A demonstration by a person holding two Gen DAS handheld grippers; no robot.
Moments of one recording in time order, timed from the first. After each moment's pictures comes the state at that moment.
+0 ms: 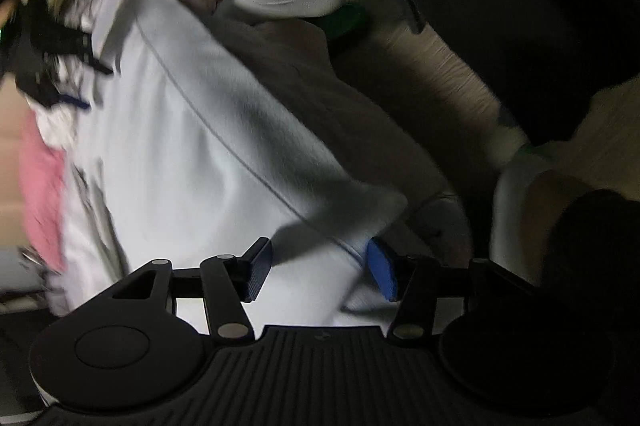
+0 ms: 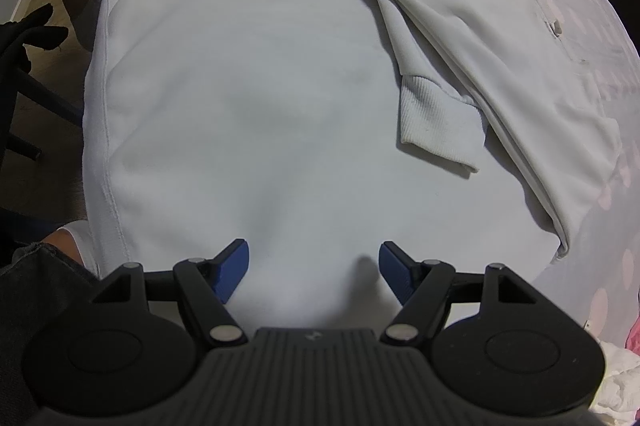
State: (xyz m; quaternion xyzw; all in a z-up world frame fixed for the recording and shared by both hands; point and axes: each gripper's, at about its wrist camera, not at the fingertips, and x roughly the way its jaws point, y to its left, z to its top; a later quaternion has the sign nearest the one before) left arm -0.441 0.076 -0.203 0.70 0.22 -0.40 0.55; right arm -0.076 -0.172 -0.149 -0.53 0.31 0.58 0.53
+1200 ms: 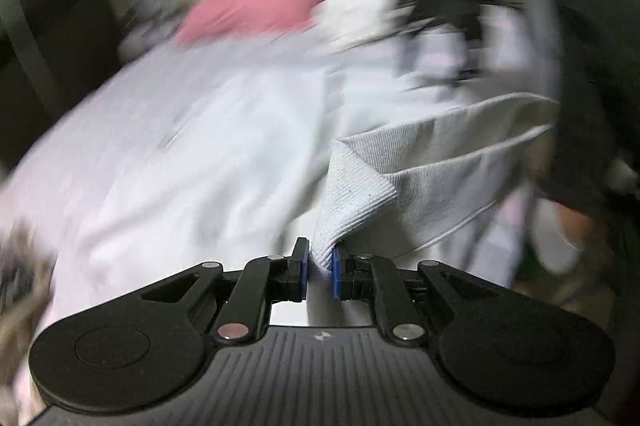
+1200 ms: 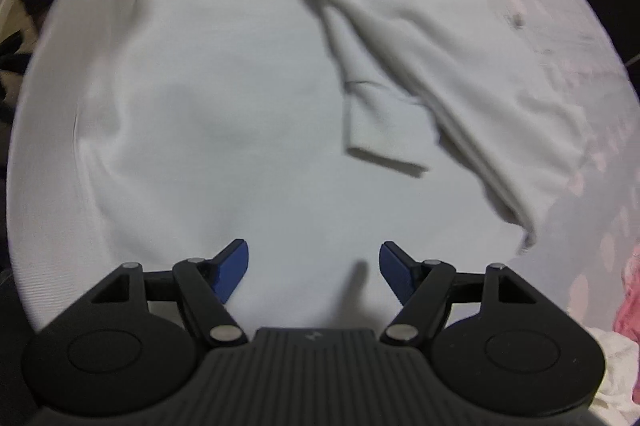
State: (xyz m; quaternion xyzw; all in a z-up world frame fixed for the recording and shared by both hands) left arm -0.261 0.168 -0.055 0.19 0.39 -0.19 0.88; right arm -0.046 -0.178 -0.118 -0.51 0.31 0.55 0.58
